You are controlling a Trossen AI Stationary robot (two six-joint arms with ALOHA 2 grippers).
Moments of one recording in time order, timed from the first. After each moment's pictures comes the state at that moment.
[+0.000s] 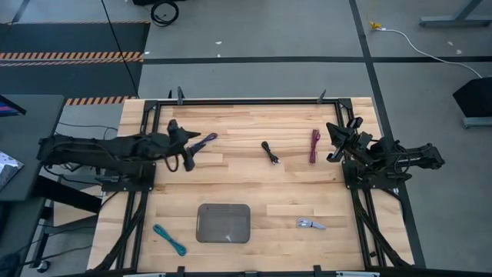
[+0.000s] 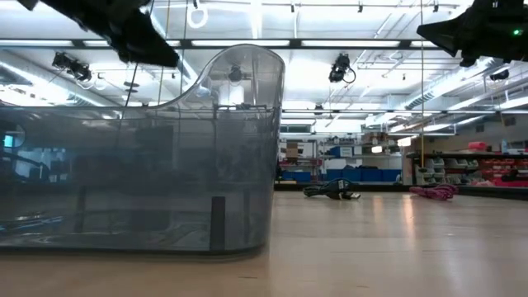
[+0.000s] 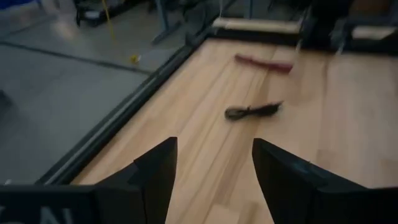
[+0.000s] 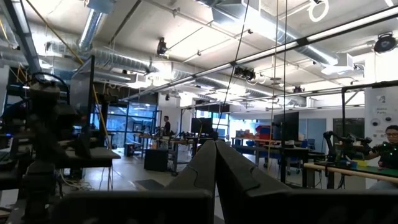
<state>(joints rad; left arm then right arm) -0.01 0.79 0.61 -0.24 -0.49 -0.10 0.09 0.02 0.01 0.59 0.58 -0.42</state>
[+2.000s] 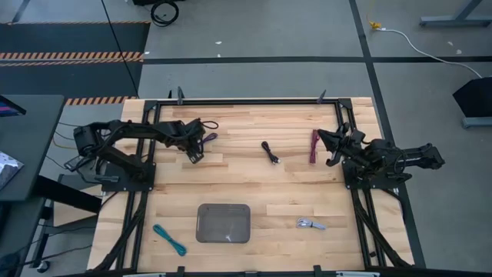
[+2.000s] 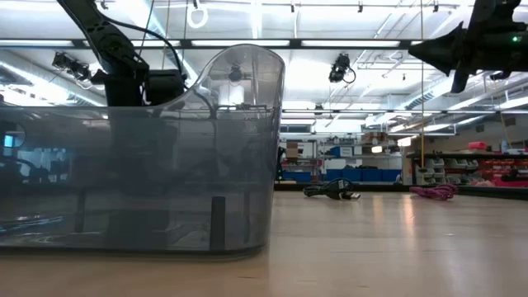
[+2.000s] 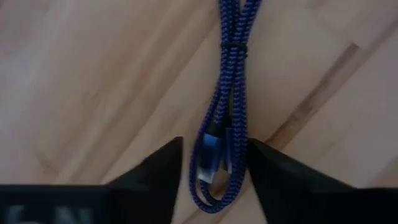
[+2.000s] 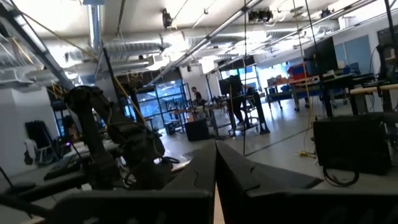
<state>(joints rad) 0.50 1.48 0.62 -0.46 -0.18 -0.12 0.09 0.02 0.01 0.38 0.57 0.03</state>
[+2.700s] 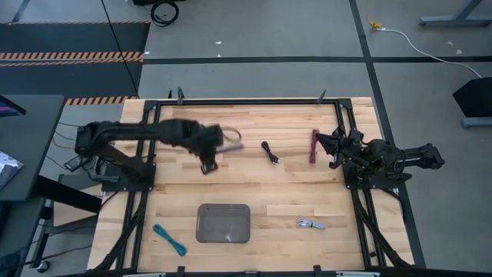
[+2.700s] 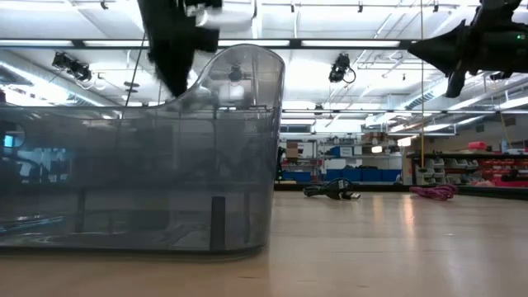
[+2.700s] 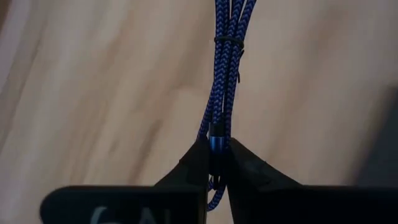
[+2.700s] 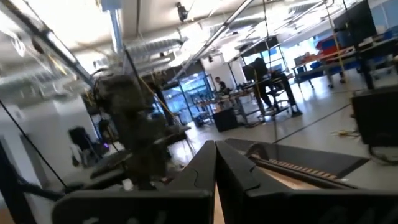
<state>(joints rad) 0.08 1.46 1.23 -0.96 -0.10 -0.21 0.09 0.02 0.01 0.36 0.48 0.22</state>
